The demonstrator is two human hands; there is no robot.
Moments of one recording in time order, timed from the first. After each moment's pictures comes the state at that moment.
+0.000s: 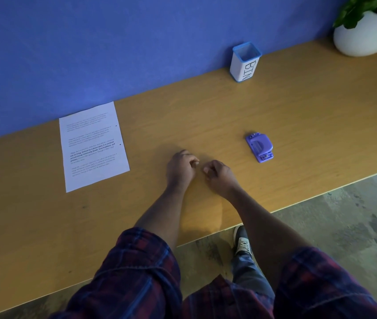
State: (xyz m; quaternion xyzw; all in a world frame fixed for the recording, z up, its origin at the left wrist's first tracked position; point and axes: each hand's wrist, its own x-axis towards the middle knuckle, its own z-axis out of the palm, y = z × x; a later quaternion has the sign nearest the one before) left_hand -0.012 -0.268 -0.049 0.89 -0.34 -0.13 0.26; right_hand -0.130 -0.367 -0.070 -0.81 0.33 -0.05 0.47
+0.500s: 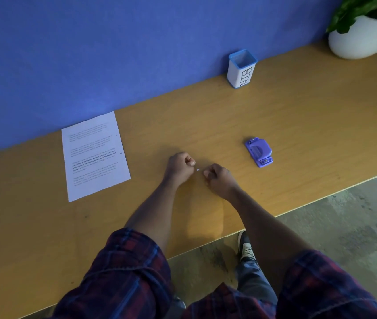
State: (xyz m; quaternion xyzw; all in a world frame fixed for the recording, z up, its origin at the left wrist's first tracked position) left_hand 0.014 -0.280 -0.037 0.89 -0.26 -0.26 0.29; right_hand -0.121 -0.374 -0.068 -0.78 0.37 0.00 0.51
